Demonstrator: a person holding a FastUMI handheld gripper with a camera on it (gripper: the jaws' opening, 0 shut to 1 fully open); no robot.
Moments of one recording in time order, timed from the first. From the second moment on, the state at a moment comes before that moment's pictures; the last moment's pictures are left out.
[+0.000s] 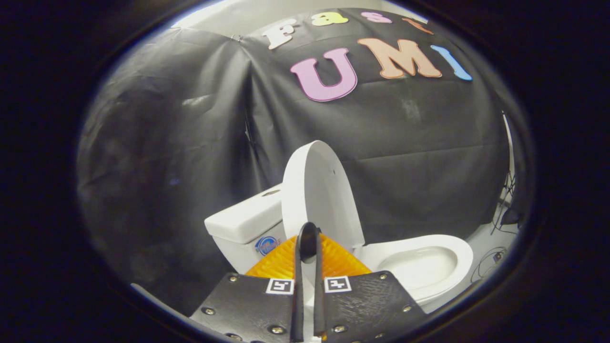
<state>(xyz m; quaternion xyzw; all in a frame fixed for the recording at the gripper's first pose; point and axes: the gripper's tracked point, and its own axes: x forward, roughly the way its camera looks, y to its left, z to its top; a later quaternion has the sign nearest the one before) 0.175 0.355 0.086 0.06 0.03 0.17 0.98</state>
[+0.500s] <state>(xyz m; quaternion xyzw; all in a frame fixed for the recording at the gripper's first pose) 0.170 0.366 0.083 0.04 0.03 0.19 0.98</state>
